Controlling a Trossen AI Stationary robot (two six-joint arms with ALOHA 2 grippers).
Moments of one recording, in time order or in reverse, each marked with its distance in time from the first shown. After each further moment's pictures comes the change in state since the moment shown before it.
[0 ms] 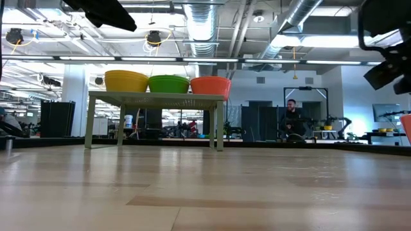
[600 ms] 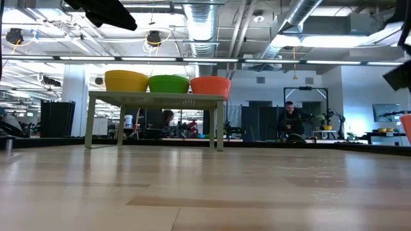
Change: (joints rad) left arm 0.000 0.000 0.000 0.008 0.000 -0.002; right arm 0.146 0.001 -0.020 0.005 -0.003 0.098
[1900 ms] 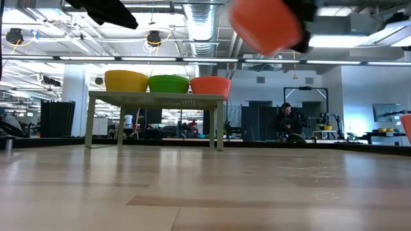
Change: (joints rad) left arm 0.000 0.000 0.000 0.011 0.000 0.052; right arm -0.571 0.009 0.423 0.450 0.070 -0.474
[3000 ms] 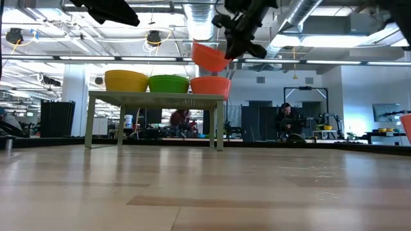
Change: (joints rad) left arm 0.000 0.000 -0.001 0.026 0.000 -0.003; right arm -0.551 0.604 0.910 -0.397 -0.040 -0.009
